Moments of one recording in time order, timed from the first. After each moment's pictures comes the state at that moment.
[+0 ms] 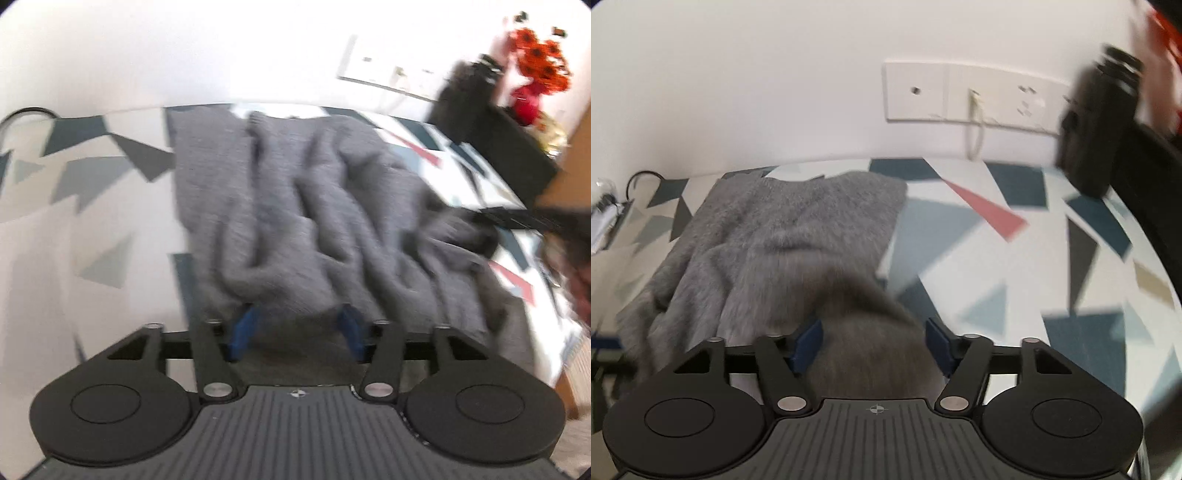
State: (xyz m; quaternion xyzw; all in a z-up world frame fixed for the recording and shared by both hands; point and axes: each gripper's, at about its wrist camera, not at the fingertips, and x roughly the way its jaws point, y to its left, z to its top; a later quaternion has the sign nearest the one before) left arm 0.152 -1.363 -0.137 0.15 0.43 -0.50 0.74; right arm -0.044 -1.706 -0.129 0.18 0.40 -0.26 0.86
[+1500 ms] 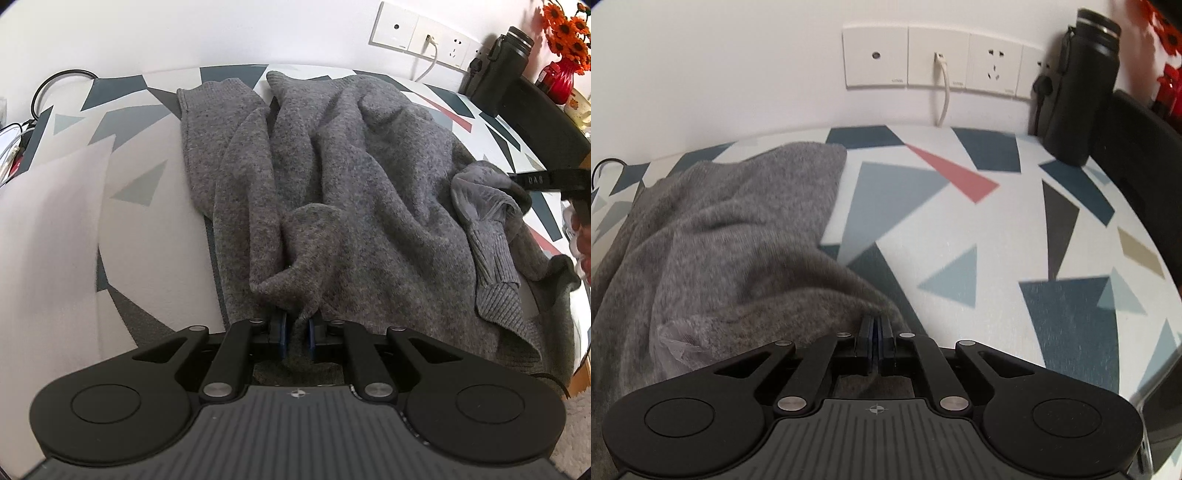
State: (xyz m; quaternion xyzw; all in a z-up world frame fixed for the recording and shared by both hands) left arm 0.116 -1.336 -0.155 0.17 0.46 -0.45 0.75; right arm -0.039 -1.731 -0.165 0.18 0.41 -0.30 0.84
